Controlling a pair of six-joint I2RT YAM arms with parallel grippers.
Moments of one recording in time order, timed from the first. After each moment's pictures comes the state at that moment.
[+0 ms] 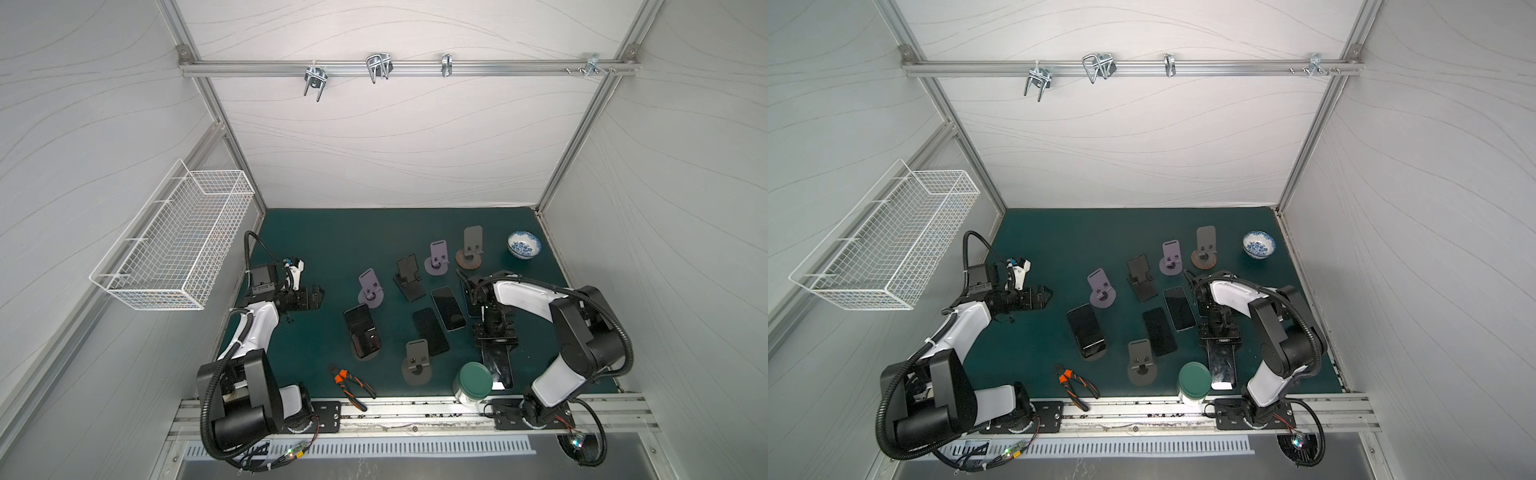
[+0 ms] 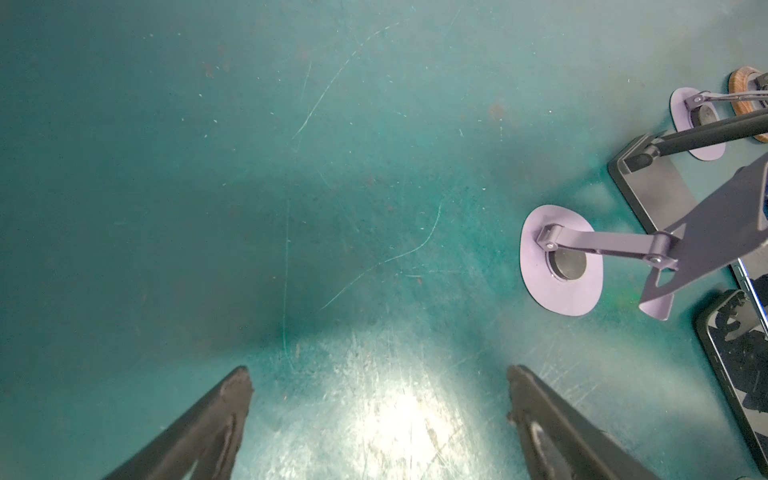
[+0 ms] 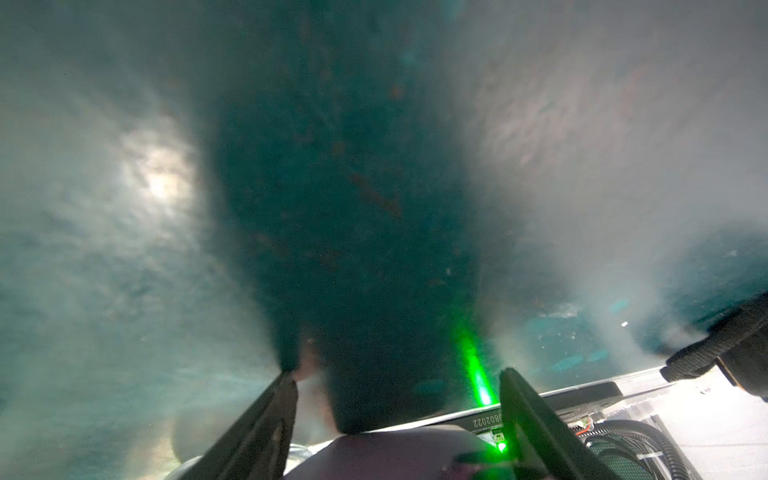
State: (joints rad) left arm 0.31 1.27 0.70 -0.44 0.45 0.19; right arm 0.49 1.65 0.89 -1.15 -0.01 0.47
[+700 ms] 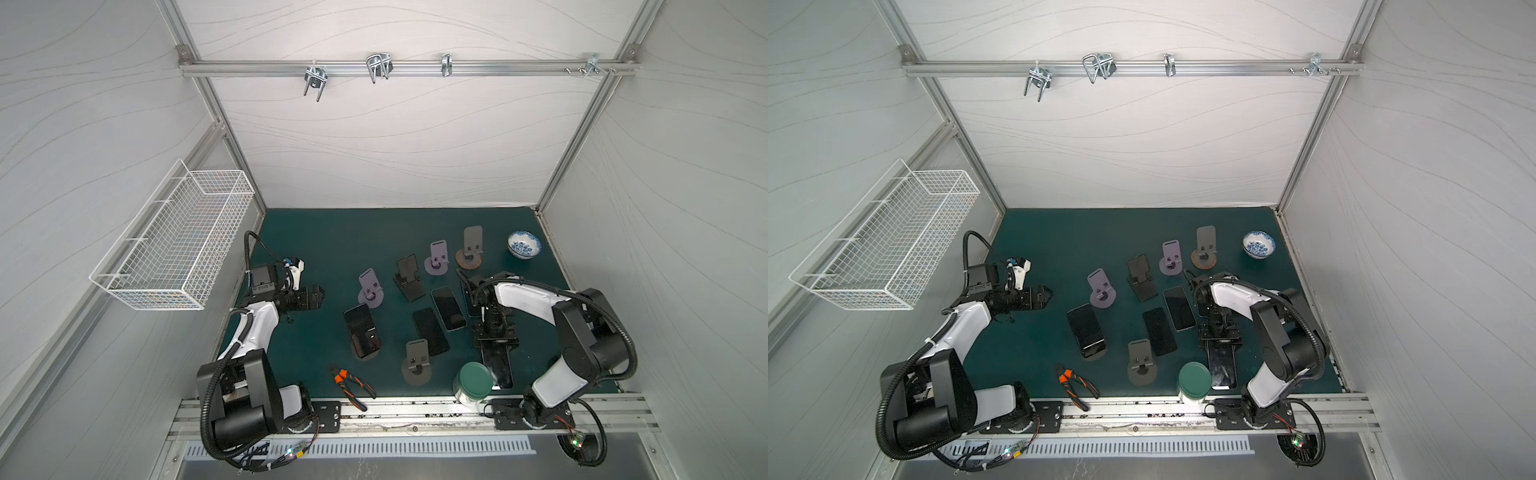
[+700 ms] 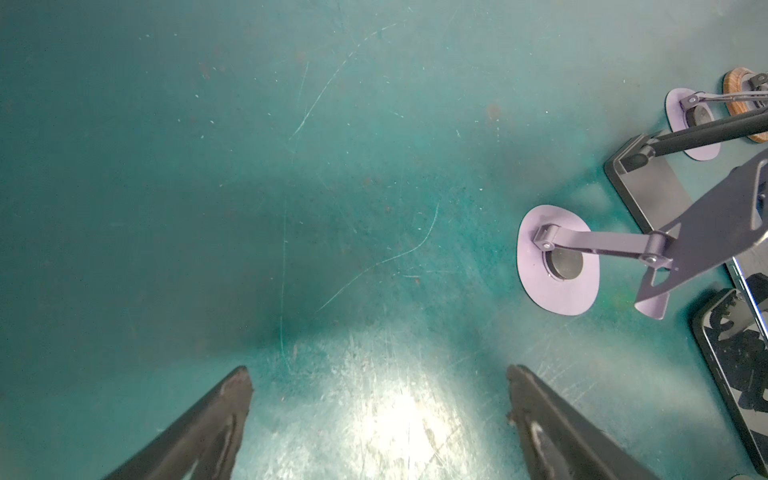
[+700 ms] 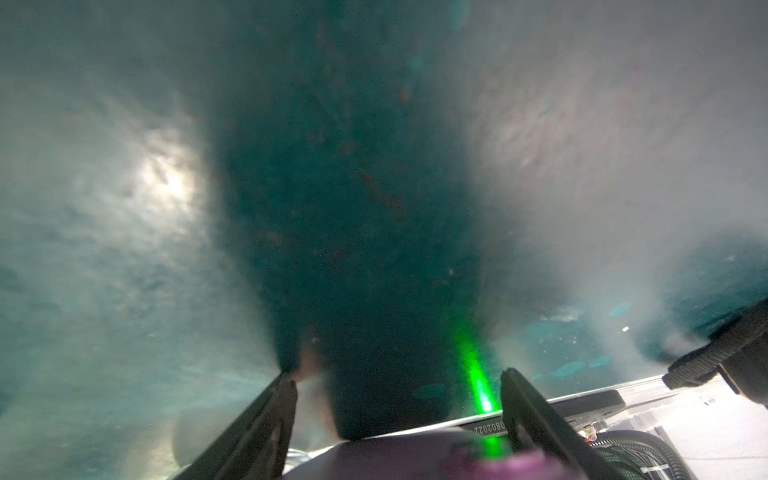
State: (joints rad) left arm 0.31 1.27 0.70 -0.43 0.46 0.19; right arm 0.49 1.63 0.87 -1.13 -0.01 0.47
